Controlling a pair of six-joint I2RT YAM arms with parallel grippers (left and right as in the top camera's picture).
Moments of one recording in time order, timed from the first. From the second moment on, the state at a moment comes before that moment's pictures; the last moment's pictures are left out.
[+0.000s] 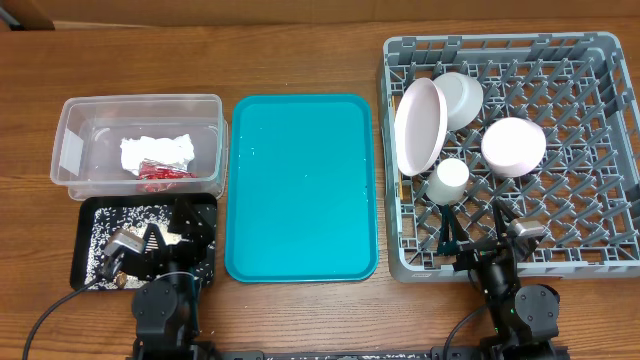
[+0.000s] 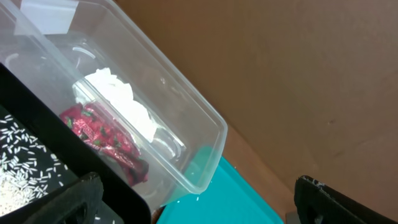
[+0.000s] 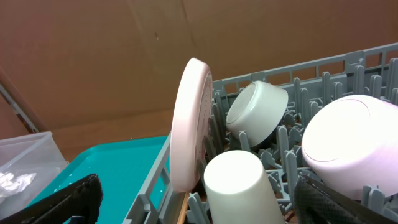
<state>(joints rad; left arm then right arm) -0.01 0.14 0.16 -0.17 -0.25 -0.81 0.18 0.01 0.02 -0.04 -0.02 0.28</state>
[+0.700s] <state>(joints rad) 0.00 0.02 0.06 -0.17 -0.21 -0.59 0.18 0.01 0.02 -0.04 -0.02 0.28</state>
